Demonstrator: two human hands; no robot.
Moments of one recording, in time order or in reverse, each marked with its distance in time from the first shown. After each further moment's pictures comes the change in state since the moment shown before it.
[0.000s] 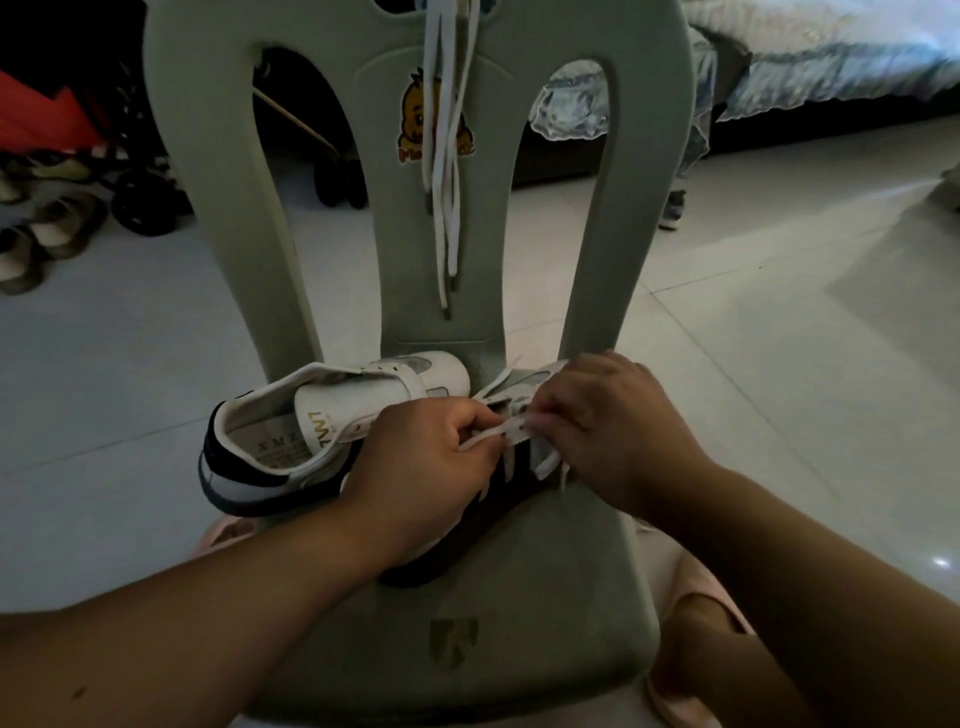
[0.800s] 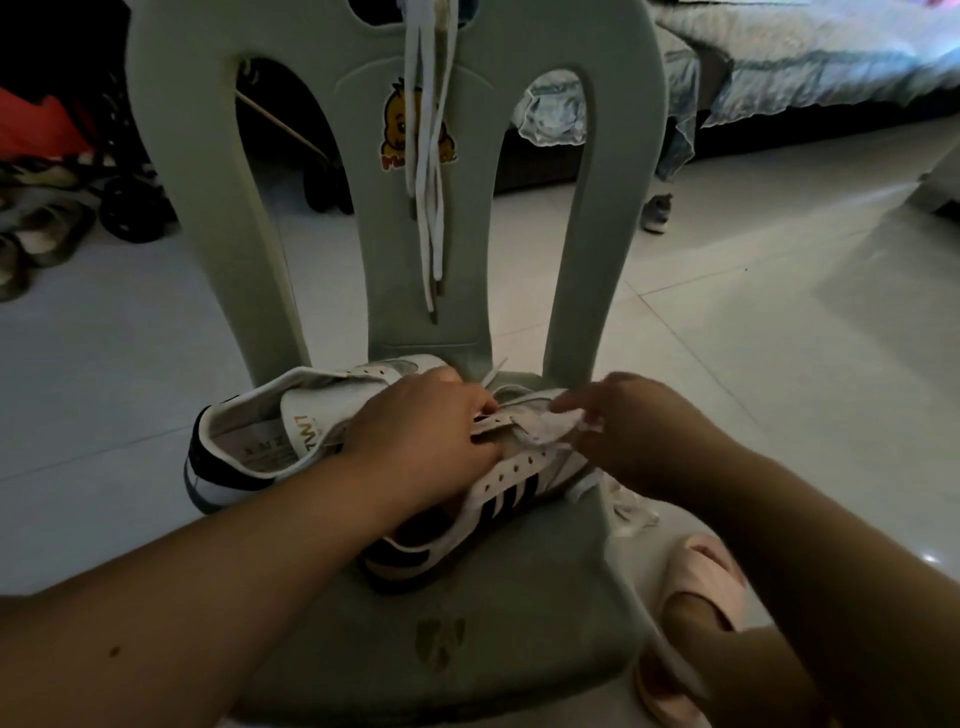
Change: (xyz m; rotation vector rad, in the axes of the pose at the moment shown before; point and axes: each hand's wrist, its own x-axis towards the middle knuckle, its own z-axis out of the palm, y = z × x) left_hand 0.028 0.008 0.000 0.510 -0.180 0.092; right_hand -0.006 0.022 -0.010 0.050 -0.303 0.332
